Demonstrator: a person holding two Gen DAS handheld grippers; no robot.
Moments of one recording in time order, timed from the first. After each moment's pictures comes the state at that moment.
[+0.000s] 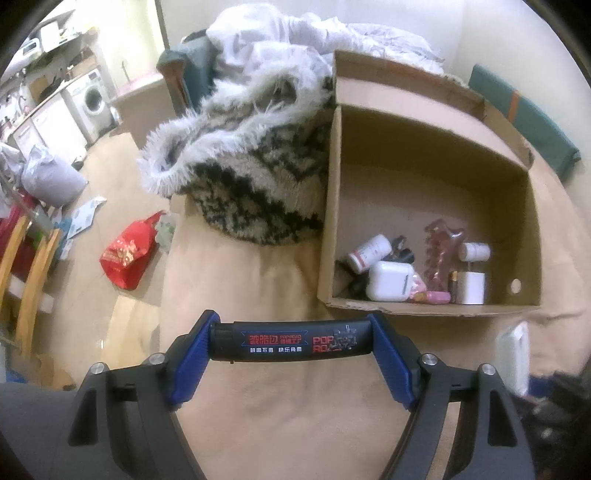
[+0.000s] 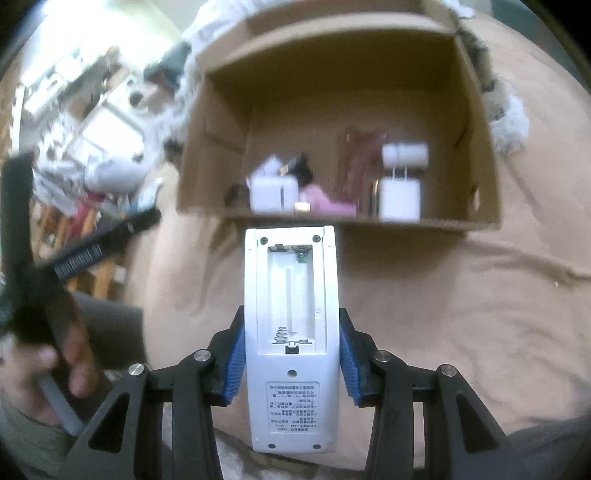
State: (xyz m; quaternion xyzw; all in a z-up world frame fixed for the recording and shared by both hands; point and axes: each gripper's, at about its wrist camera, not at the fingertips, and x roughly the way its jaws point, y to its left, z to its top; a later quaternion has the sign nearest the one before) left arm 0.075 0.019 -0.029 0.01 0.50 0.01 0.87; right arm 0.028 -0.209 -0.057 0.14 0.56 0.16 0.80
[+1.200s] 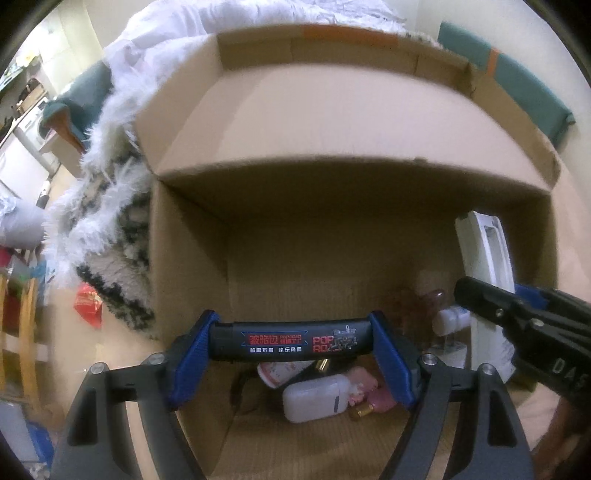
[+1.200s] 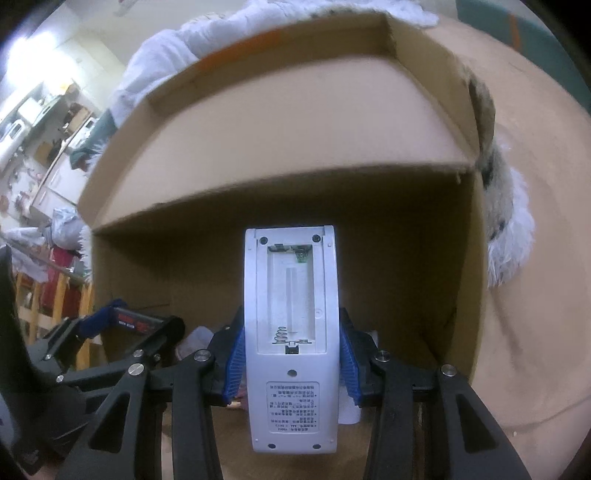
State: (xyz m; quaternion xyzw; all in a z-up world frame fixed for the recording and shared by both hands) left arm 0.216 -0.081 -0.066 0.07 0.54 -0.05 0.83; right arm 0.195 -0.245 -0.071 0.16 0.55 0.08 0.82
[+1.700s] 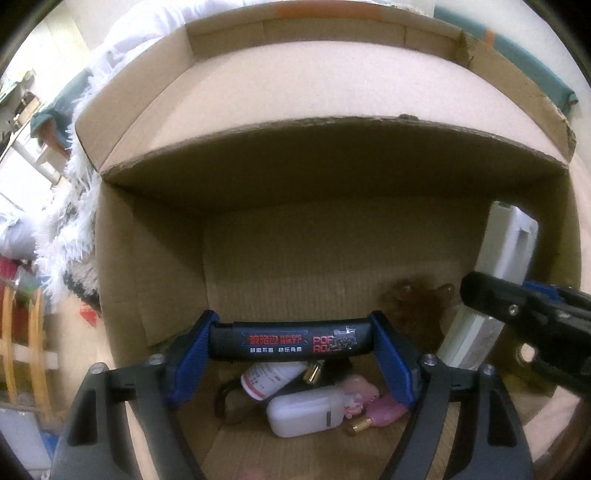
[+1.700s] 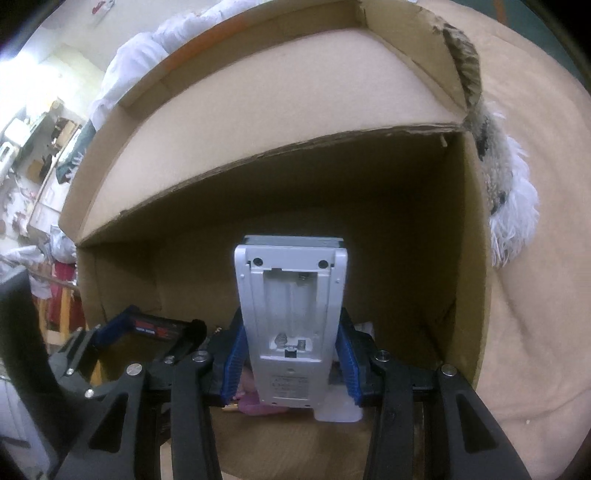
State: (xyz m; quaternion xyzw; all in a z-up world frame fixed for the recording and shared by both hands) left arm 0.224 -0.109 -0.093 0.10 0.55 -0.04 0.83; right arm 0.198 -0.257 -0.086 0.20 0.57 0.06 0.80
